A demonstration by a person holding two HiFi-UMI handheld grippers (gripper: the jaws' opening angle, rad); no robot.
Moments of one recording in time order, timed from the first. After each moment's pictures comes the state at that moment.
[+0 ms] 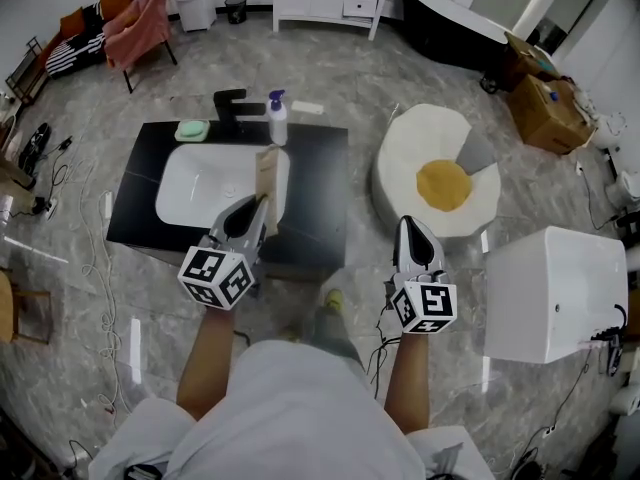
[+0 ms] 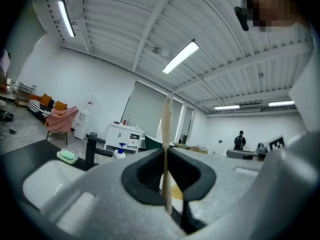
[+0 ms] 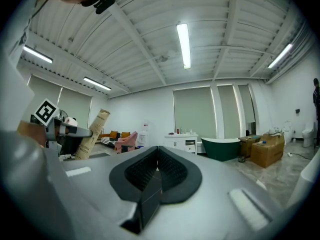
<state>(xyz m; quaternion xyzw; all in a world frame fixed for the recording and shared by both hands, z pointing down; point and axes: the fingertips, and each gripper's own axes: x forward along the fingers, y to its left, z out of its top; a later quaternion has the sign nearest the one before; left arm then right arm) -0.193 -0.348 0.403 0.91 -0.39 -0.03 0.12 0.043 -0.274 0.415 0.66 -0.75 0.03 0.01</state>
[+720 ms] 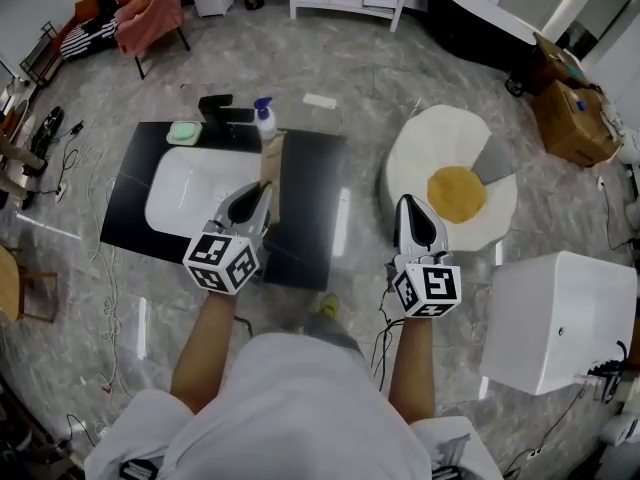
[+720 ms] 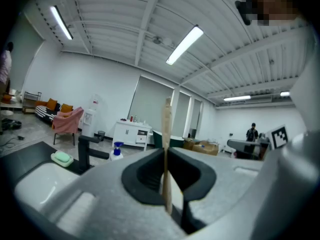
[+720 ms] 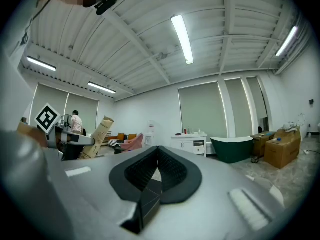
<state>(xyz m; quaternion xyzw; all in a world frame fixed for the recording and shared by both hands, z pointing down) -0.097 -0.456 0.427 0.89 -0.43 0.01 0.13 0.131 -0.406 0.419 0.61 -0.79 0.04 -0.01</state>
